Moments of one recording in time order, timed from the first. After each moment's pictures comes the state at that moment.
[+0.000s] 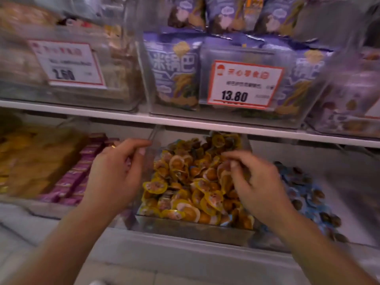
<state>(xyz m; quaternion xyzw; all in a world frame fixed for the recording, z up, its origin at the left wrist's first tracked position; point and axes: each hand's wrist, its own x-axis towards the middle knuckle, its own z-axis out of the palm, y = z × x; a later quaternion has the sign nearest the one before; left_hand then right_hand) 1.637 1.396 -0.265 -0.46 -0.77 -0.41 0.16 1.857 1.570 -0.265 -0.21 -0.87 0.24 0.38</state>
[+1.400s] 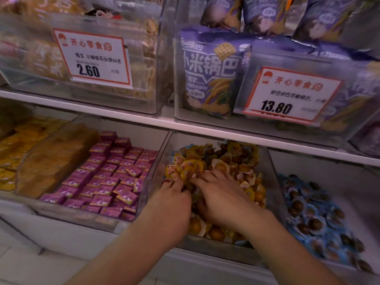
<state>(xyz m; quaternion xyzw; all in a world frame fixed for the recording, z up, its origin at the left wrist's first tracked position) 1.674 1.436 -0.308 -0.58 -0.81 0.07 0.03 1.768 1.569 -0.311 -0.16 -0.99 0.01 0.01</state>
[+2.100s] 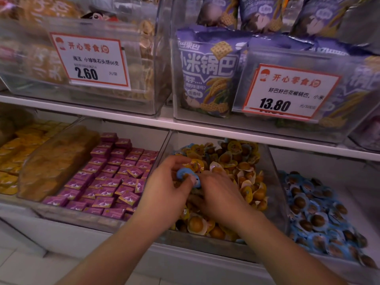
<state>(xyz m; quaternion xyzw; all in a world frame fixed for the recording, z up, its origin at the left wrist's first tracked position) 1.668 1.432 -0.290 -0.38 -0.72 -0.57 -0.12 1.758 1.562 -0.314 -0.13 -0.97 0.09 0.15</state>
